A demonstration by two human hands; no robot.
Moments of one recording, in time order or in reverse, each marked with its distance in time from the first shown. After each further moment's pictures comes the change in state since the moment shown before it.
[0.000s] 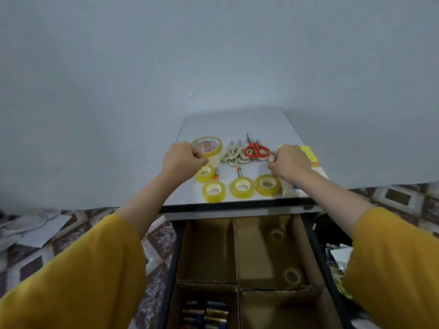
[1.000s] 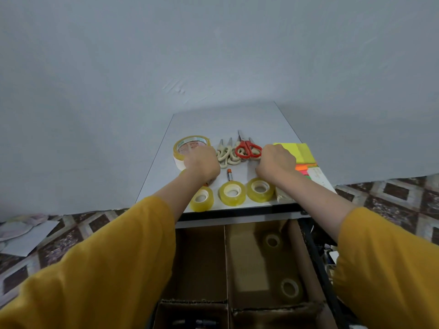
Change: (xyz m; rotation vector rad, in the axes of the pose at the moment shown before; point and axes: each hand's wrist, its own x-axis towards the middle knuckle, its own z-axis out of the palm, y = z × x) left_hand 0.039 0.046 0.065 0.499 -0.234 0.018; right_hand 0.018 -0.009 0.016 -0.131 -0.018 -0.021
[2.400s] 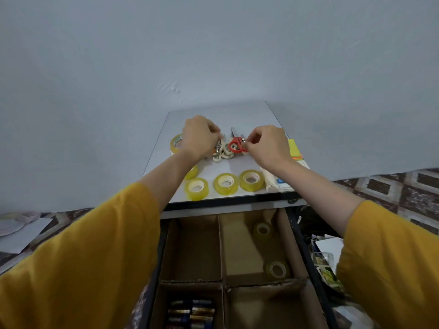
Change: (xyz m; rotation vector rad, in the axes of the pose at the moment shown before) left_hand -0.022 -0.002 -0.041 -0.704 0.335 0.114; right_hand -0.027 -0.002 -0.028 0.468 0.242 -0.129
